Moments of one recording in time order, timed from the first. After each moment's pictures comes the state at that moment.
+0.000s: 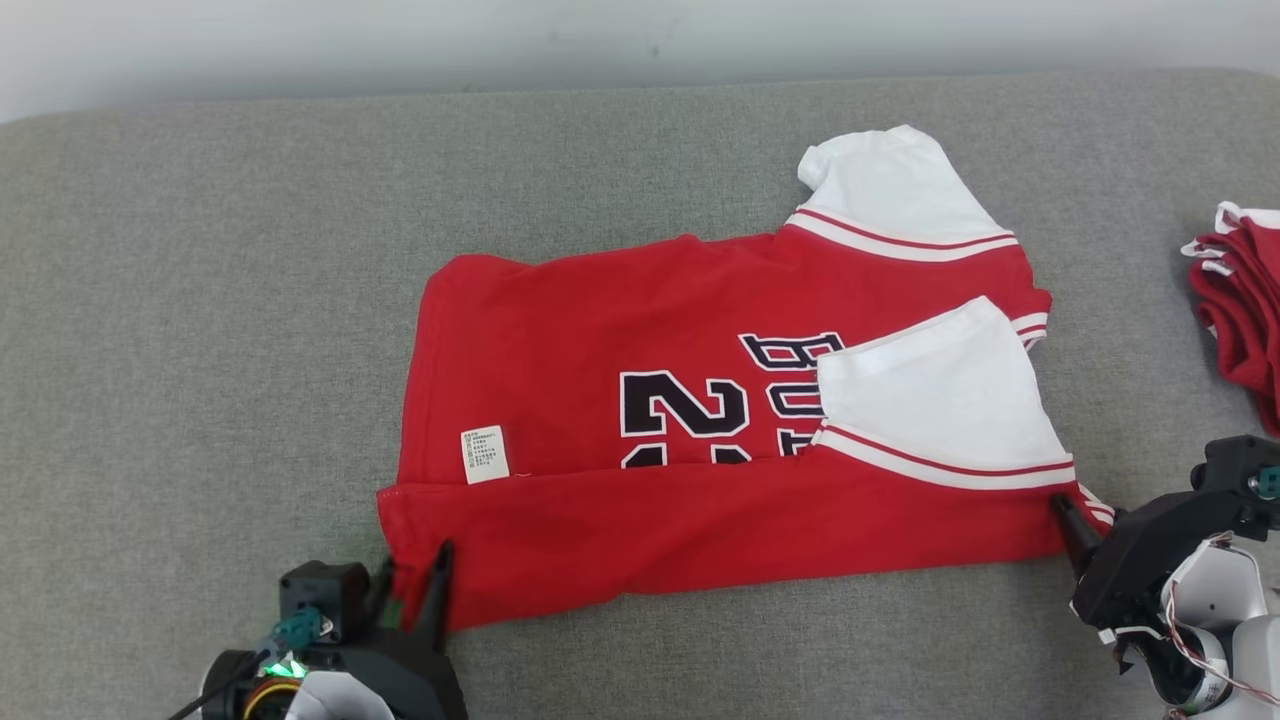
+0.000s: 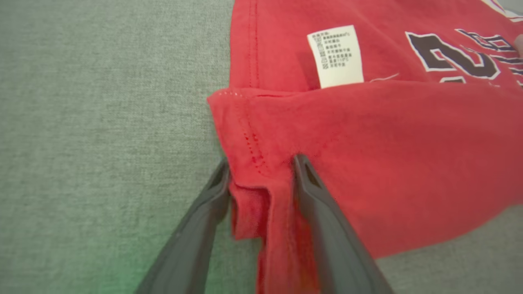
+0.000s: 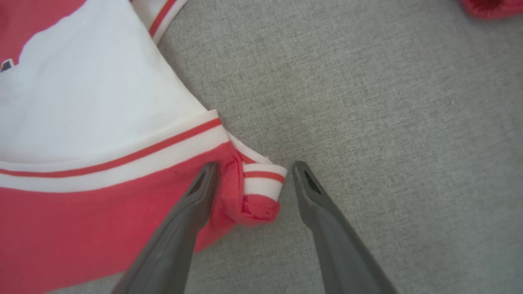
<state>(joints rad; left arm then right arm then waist) -0.33 0.36 -0.64 0.41 -0.72 0.16 -0.05 -0.29 -0.08 -0.31 0.28 0.23 0.13 0.63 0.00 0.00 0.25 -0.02</state>
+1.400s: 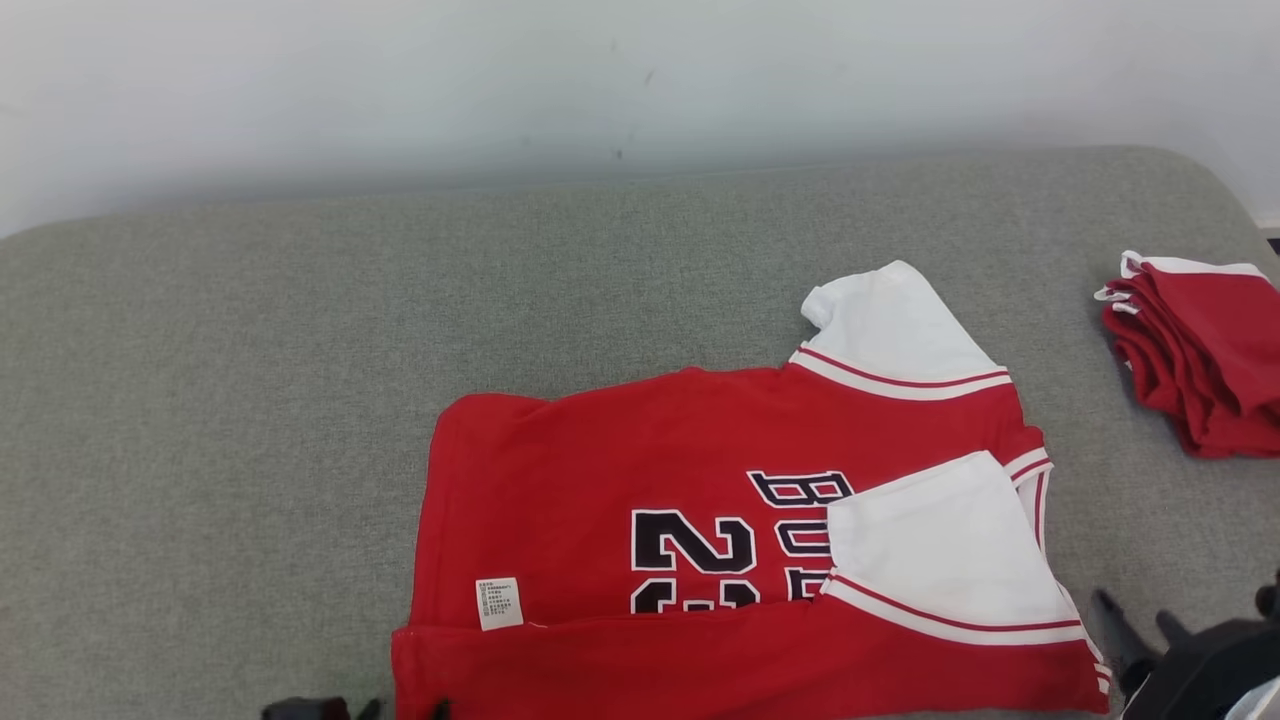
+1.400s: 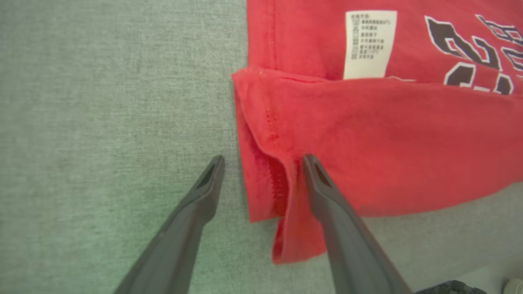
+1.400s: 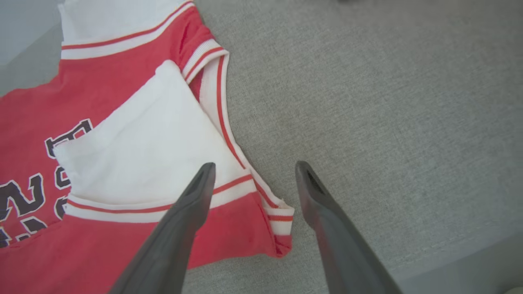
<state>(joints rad) -0.08 0.45 -0.65 0.21 -0.79 0.24 0.02 0.01 -0.05 -0.35 0.04 0.37 0.13 0.62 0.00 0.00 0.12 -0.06</state>
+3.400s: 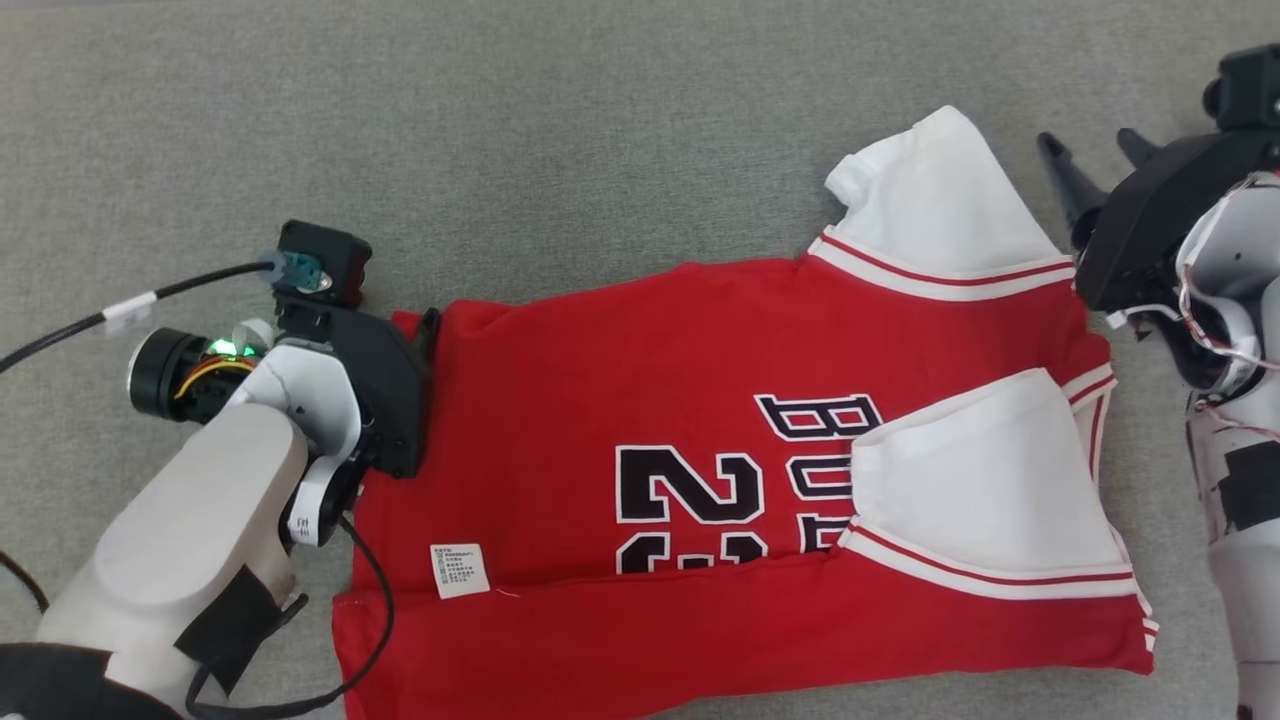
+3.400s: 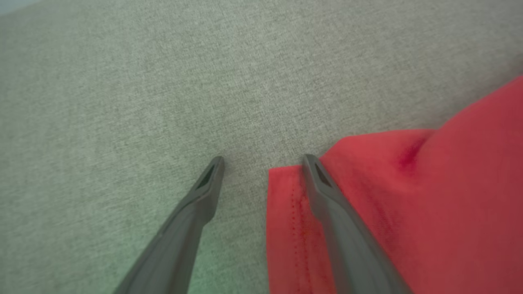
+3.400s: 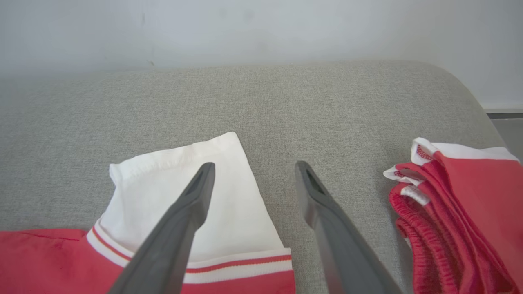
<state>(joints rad) -0.86 0.42 -0.75 0.51 -0.69 0.10 0.43 -0.81 -0.27 0.02 0.43 0.31 0.13 0.56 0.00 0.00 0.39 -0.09</state>
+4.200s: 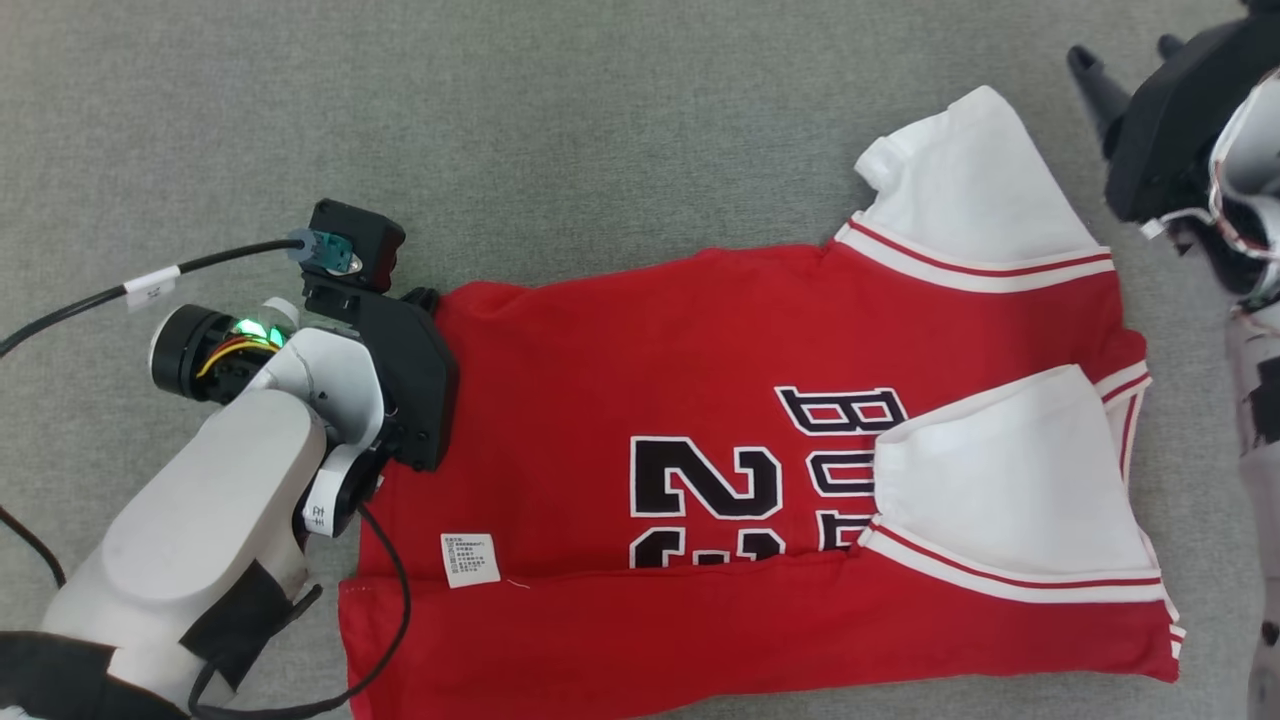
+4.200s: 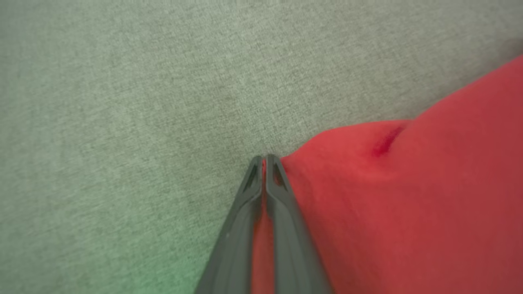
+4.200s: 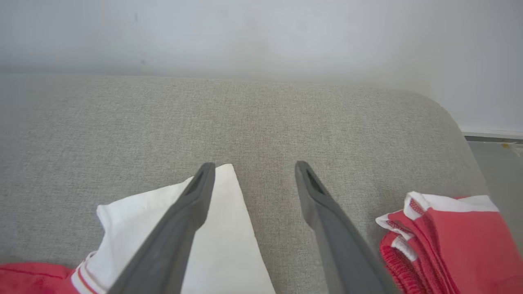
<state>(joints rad) -0.88 0.43 -0.77 0.44 -0.70 0.12 0.51 -0.97 -0.30 0.04 0.48 0.24 0.13 0.64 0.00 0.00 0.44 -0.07</state>
